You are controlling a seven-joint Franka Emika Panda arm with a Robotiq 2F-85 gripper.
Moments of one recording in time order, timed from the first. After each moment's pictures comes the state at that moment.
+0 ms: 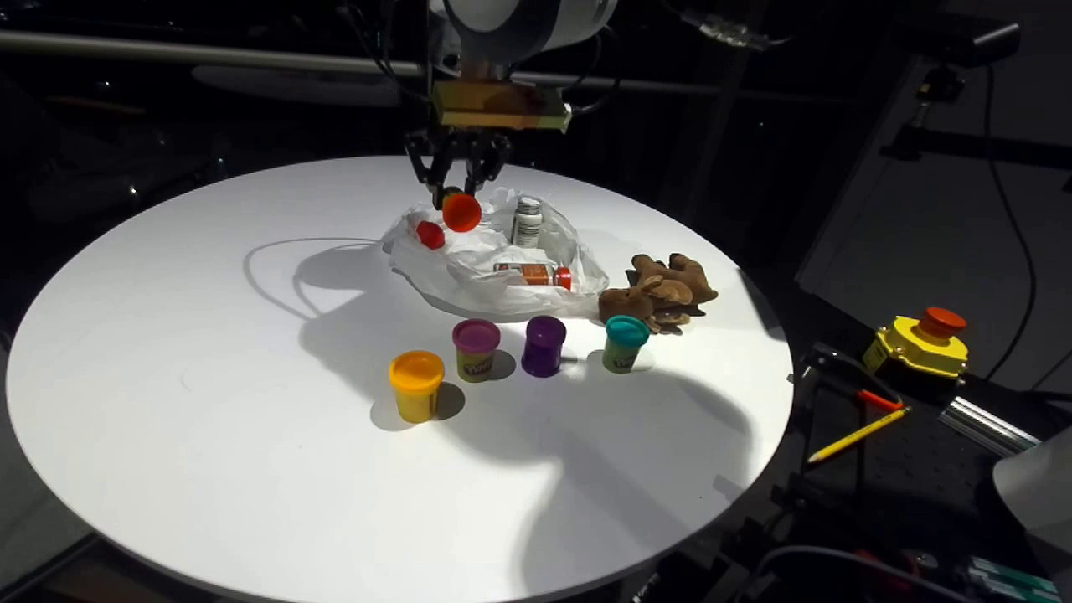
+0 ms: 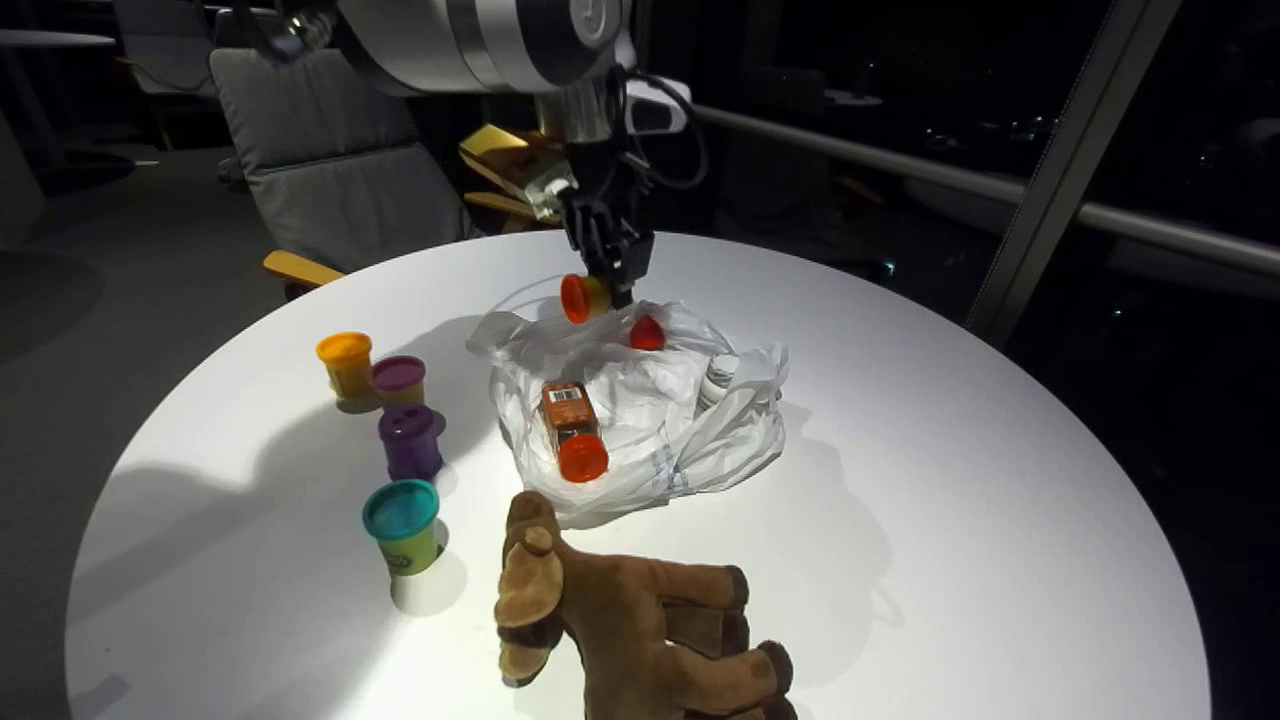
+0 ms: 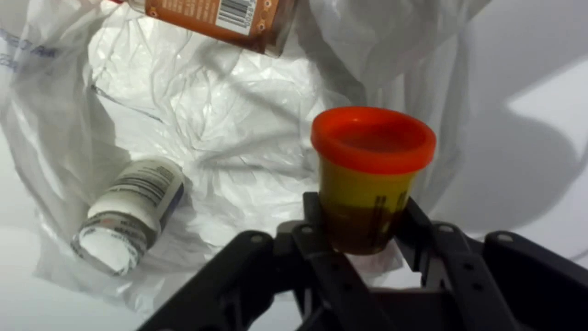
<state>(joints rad) 0.22 0.60 -0.15 -1.79 -0.05 2.58 0.59</state>
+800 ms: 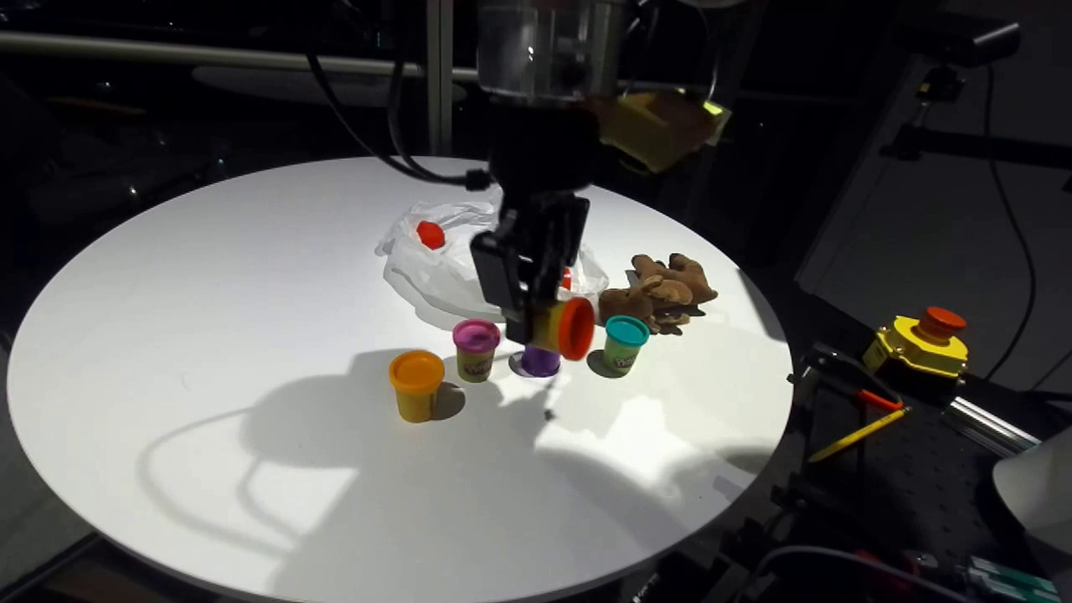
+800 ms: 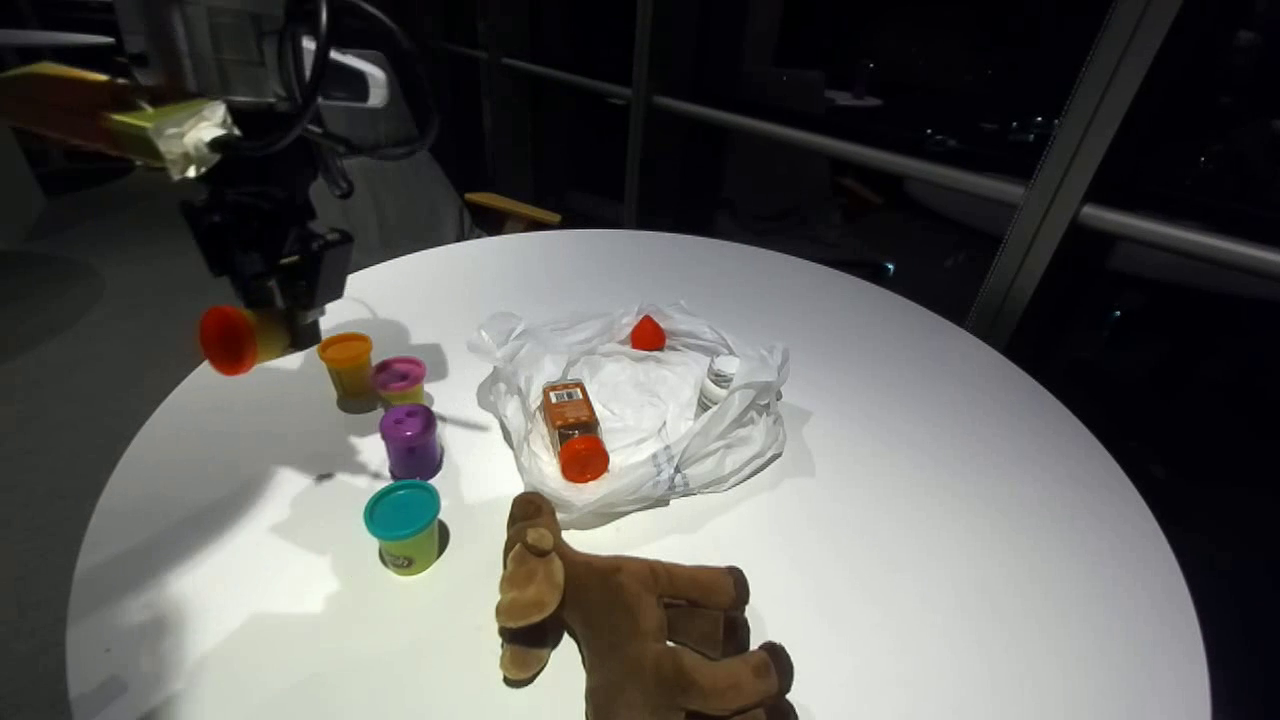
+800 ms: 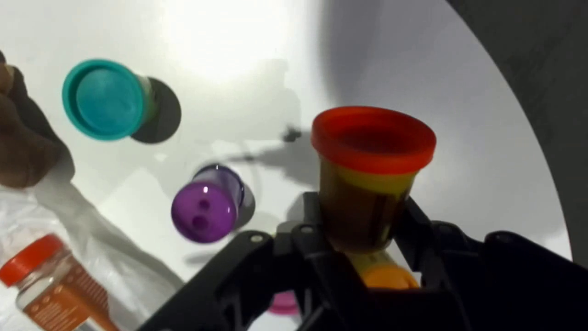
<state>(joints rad) 0.24 0.19 0.15 -2.35 0.01 2.48 0.25</state>
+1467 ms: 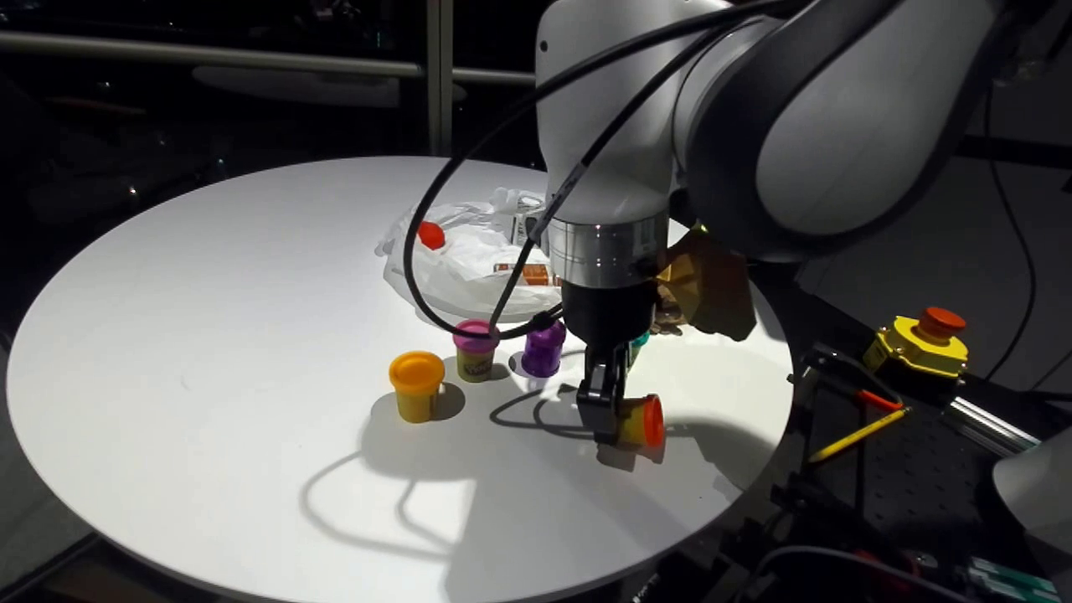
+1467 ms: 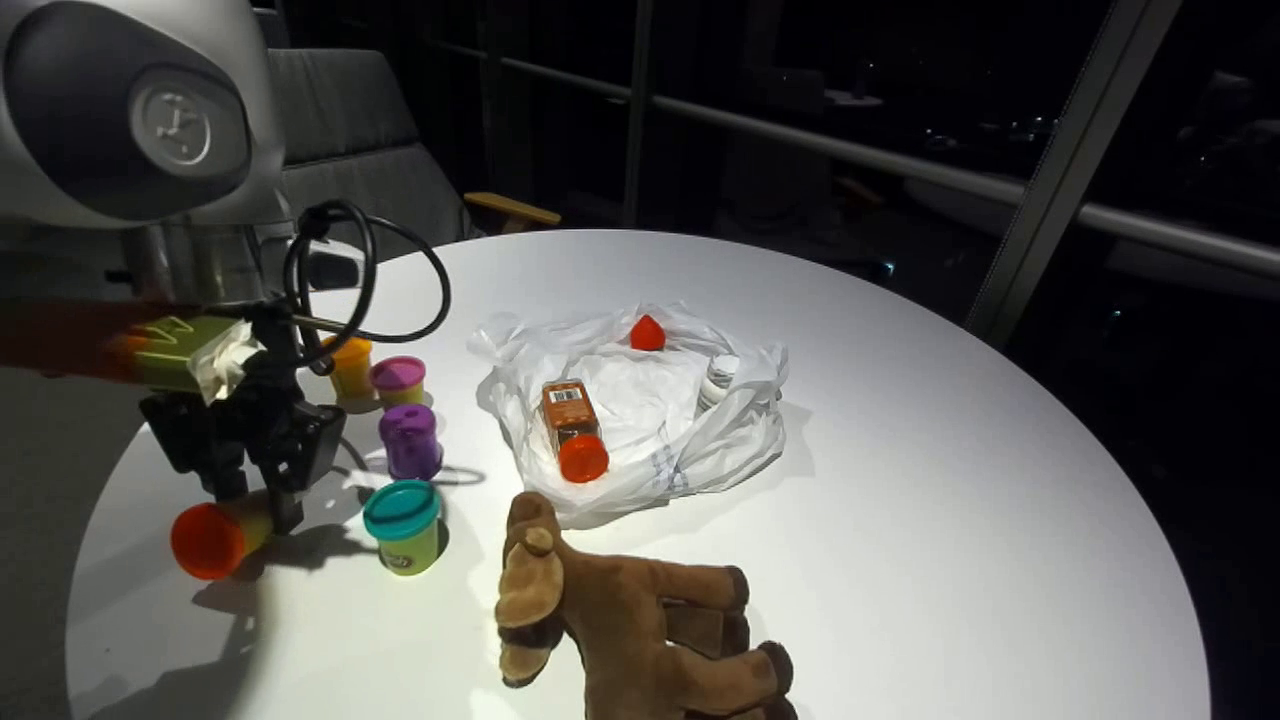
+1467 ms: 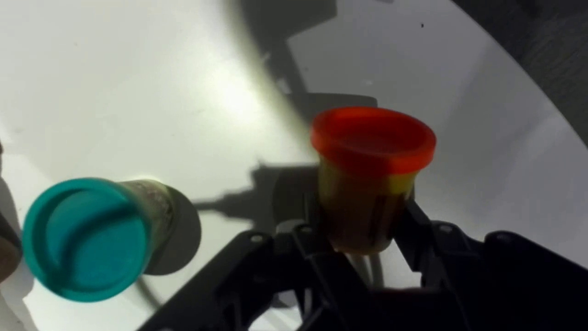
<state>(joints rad) 0.24 0.35 0.13 -2.48 -0.17 2.61 0.17</state>
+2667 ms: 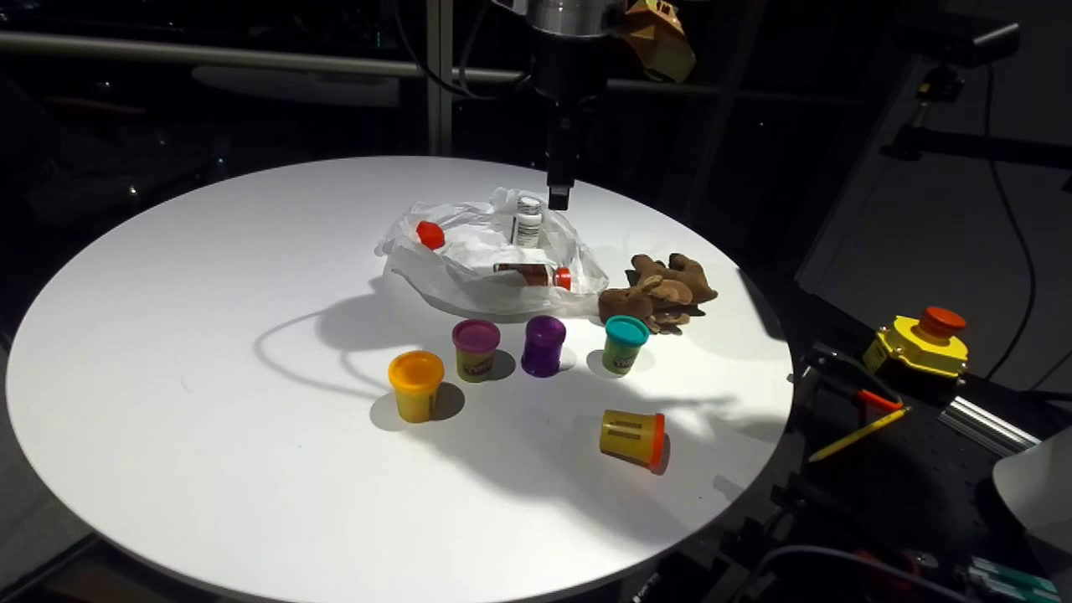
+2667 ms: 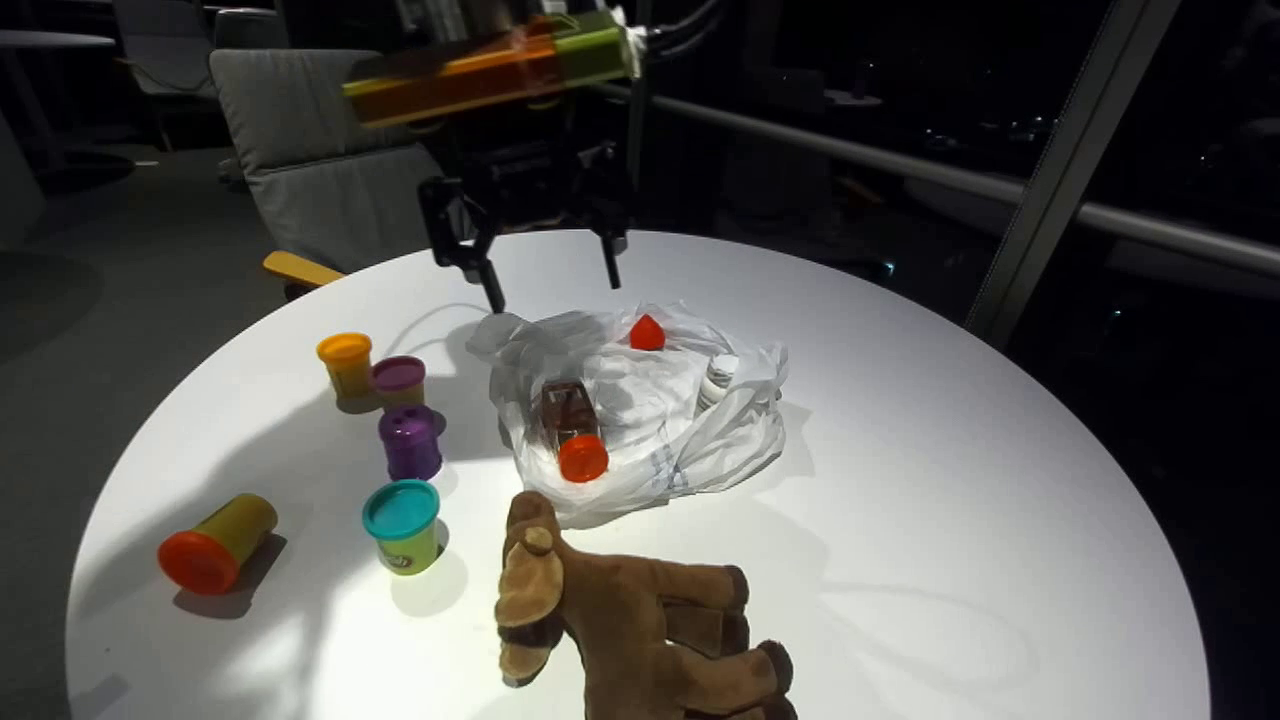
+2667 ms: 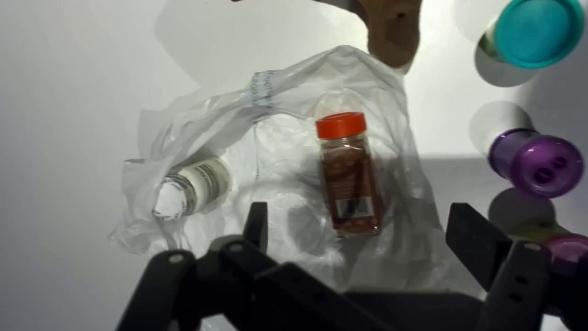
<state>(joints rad) 0.09 0.20 0.00 -2.22 -0.44 2.45 -0.16</state>
